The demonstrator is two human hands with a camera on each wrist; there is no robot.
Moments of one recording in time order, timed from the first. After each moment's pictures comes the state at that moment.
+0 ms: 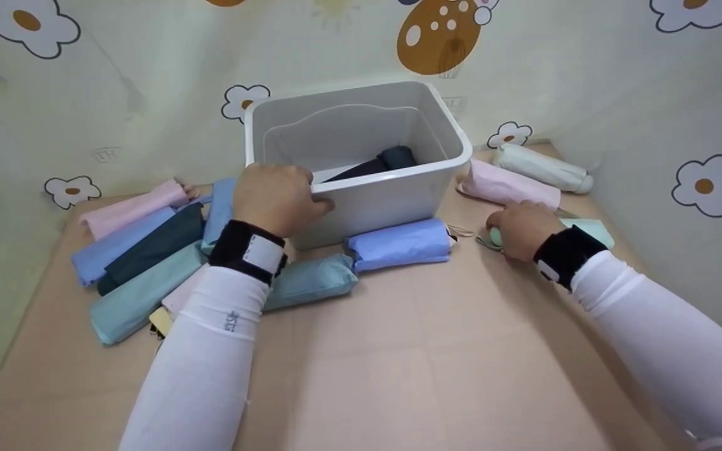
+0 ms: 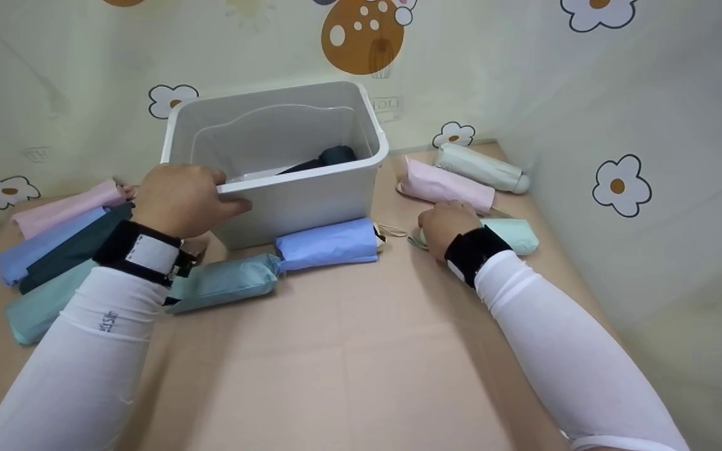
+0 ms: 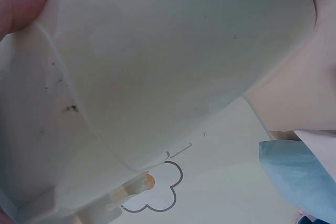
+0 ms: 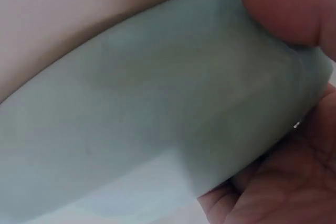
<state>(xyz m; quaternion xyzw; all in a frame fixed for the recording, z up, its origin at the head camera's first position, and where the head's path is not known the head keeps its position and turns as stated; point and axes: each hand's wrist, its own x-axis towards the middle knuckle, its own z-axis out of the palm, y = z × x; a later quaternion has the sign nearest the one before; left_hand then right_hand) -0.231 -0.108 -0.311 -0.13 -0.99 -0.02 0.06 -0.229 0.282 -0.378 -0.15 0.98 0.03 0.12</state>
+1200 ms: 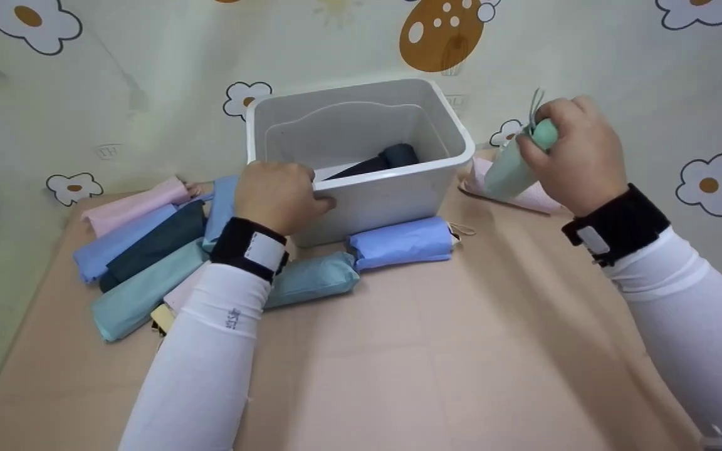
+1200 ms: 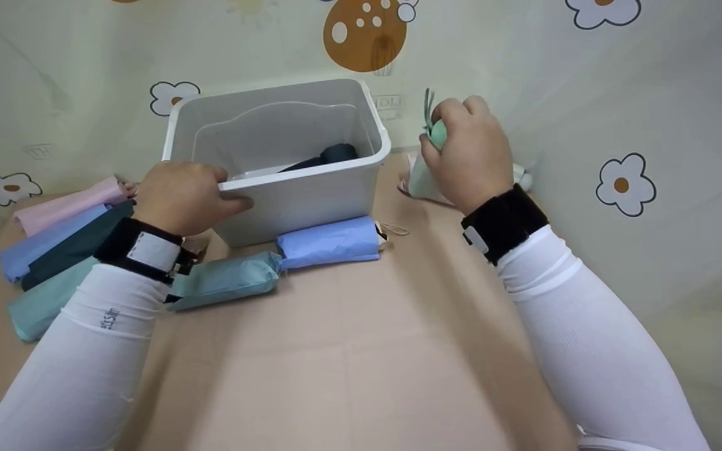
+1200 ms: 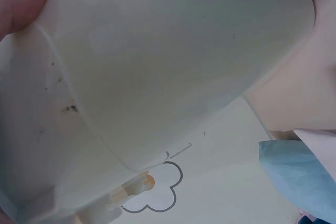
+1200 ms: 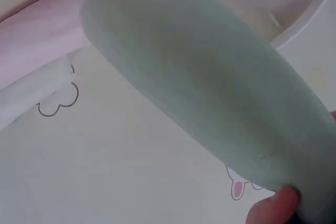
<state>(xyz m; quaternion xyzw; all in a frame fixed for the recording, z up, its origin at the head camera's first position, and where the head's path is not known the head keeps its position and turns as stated) -0.230 -0.108 -0.312 -0.13 -0.99 -0.01 0.08 -0.208 0.264 -0.268 -0.03 0.95 -0.22 -0.21</state>
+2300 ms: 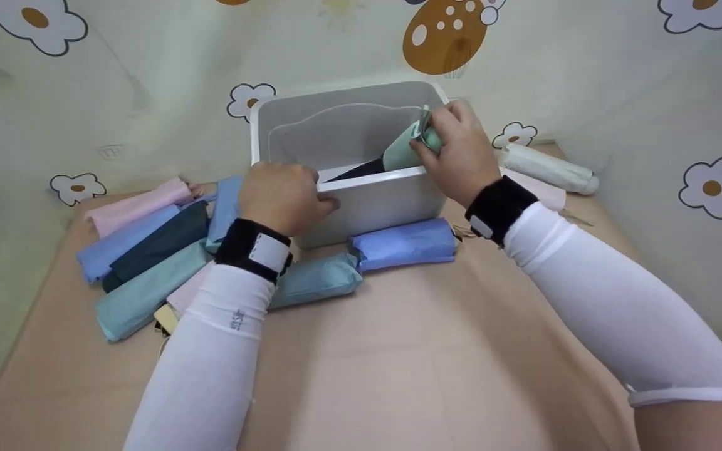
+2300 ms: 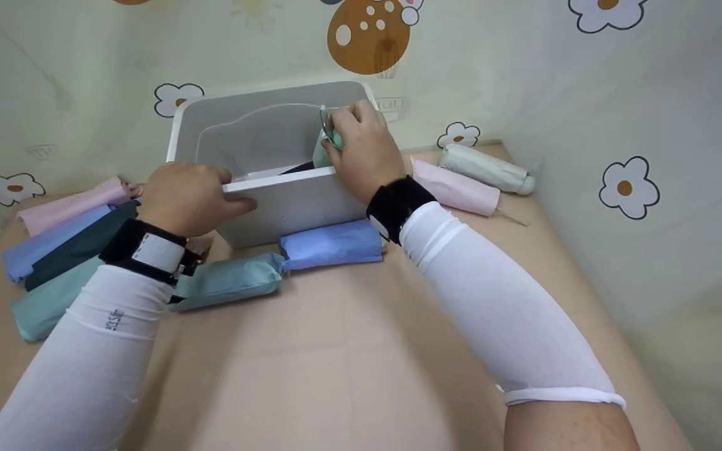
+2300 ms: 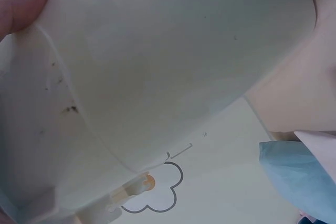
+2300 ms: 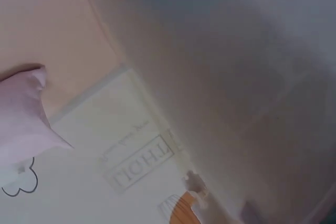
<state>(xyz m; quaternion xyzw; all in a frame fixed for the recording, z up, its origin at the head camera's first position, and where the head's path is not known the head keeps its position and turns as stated) -0.230 -0.106 -0.313 -0.13 -0.99 -0.02 0.06 -0.258 0.162 -0.300 -0.16 0.92 -0.29 -0.22</state>
